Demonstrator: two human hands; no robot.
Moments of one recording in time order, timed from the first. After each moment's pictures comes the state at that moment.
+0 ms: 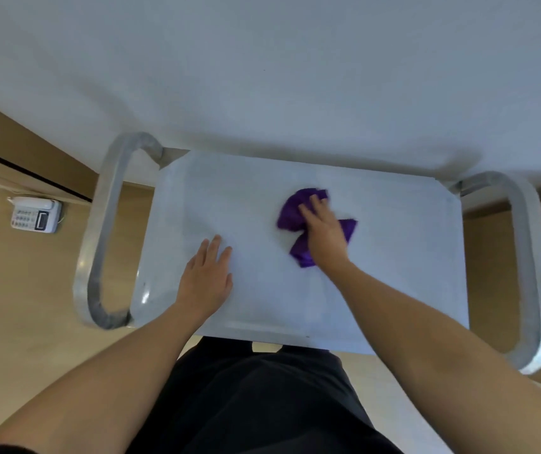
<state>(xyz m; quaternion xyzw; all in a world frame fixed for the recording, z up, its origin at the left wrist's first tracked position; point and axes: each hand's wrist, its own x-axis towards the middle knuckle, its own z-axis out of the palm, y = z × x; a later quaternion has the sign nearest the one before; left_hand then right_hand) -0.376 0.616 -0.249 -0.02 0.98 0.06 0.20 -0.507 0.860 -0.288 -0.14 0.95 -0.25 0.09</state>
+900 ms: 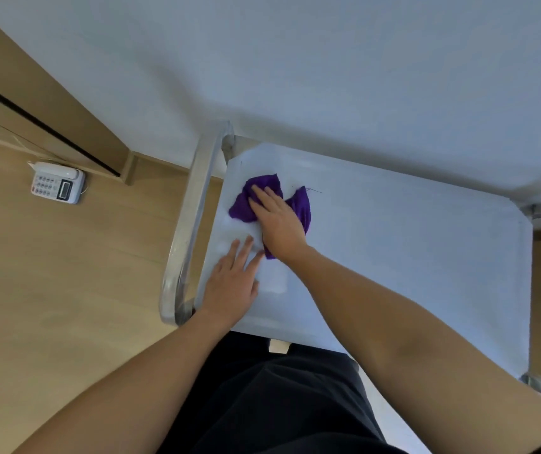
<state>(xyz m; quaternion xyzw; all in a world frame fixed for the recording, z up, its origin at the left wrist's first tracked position) -0.343 0.519 -0.257 -0.02 0.96 0.15 0.22 -0.484 0.618 -0.282 -0.32 0.92 -0.18 0.12</state>
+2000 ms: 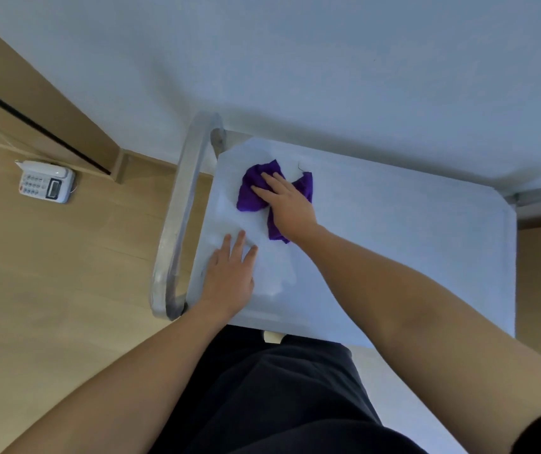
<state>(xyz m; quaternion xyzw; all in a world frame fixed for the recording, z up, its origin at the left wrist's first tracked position) -0.347 0.538 -0.247 -0.02 0.97 0.12 0.22 -0.509 0.655 -0.257 -0.30 0.93 -0.14 0.17</state>
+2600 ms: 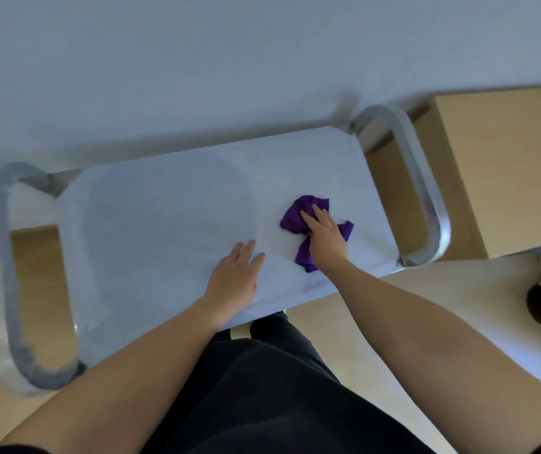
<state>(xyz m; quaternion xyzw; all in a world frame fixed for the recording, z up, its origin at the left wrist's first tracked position) -0.384 0.730 -0.234 0.28 0.92 0.11 0.24 -0.406 0.958 -0.248 0.13 0.97 -0.16 0.15</state>
